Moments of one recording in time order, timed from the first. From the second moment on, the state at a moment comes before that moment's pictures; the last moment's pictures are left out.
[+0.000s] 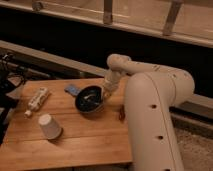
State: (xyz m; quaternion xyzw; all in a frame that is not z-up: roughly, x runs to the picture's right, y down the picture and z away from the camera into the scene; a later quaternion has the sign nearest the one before) arm 0.012 0.054 0.890 -0.41 0.21 0.69 0.56
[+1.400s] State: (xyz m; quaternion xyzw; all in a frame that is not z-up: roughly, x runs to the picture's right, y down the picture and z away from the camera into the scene) arm -0.016 0.058 0.902 -0.37 0.28 0.72 0.51
